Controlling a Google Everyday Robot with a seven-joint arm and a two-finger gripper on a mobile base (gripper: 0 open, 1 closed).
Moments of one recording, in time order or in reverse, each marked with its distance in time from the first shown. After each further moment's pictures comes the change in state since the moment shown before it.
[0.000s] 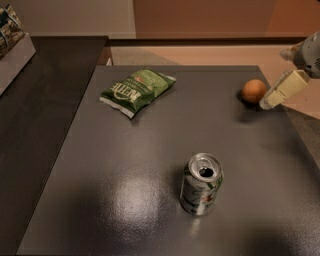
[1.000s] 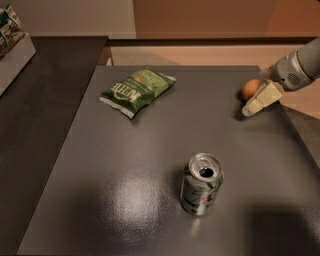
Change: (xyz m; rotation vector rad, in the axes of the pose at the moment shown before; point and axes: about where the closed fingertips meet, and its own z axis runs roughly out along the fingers) arm 0.016 -0.010 0.077 -0.126 -0.036 0.093
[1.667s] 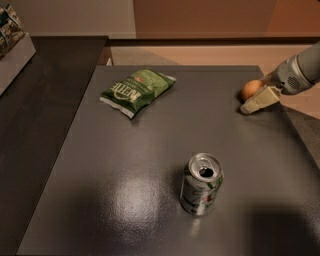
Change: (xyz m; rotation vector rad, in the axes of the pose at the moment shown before) arm 0.009 0.000 0.006 0.004 0.010 0.037
